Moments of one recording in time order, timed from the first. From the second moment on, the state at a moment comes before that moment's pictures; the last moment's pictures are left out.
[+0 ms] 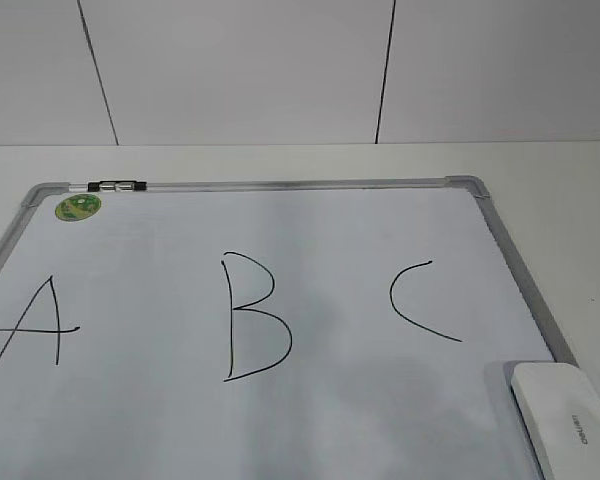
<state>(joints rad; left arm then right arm) 0.02 0.01 -0.52 -0.06 1.12 0.05 -0.03 -0.02 -0.51 0.09 1.15 -0.19</state>
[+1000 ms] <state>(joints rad) 0.02 0.01 -0.52 -0.06 1.12 0.05 -0.03 0.08 -0.54 0.19 1.13 -0.19</state>
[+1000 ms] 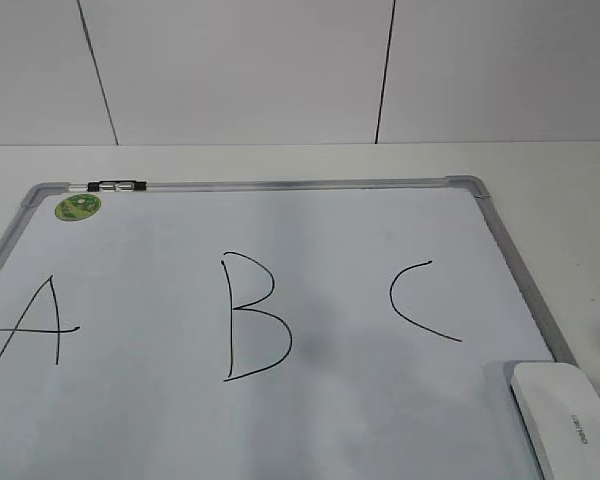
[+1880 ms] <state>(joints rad) 0.00 0.45 -0.80 -0.01 1.18 0.05 -0.03 0.68 -0.85 0.24 1.26 -0.15</state>
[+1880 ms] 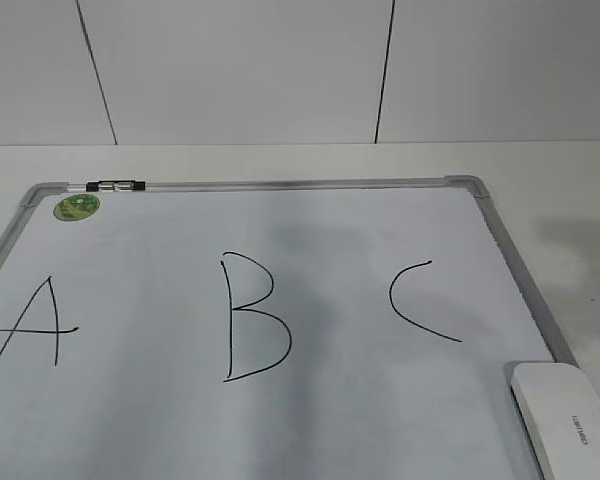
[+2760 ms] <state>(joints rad) 0.00 1.52 -1.21 -0.02 1.20 0.07 -0.03 0.77 -0.86 0.31 1.26 -0.15</state>
